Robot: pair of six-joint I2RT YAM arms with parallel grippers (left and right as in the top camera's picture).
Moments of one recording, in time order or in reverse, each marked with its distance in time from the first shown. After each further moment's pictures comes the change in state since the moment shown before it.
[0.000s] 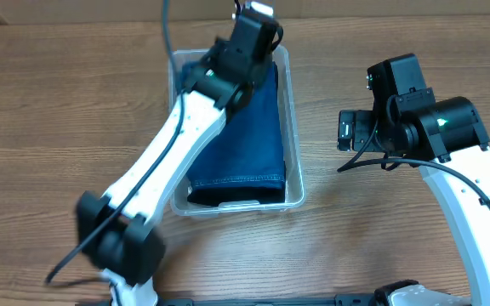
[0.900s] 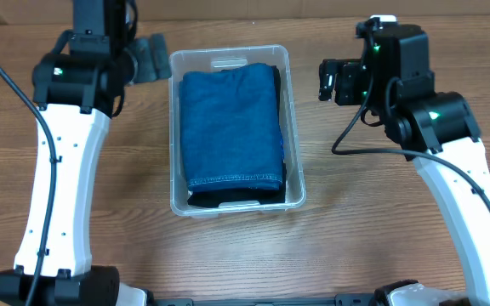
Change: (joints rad) left arm 0.417 -0.276 0.058 -0.394 0.229 -0.182; right arm -0.002 0.041 -0.007 0.507 -0.121 -0.098
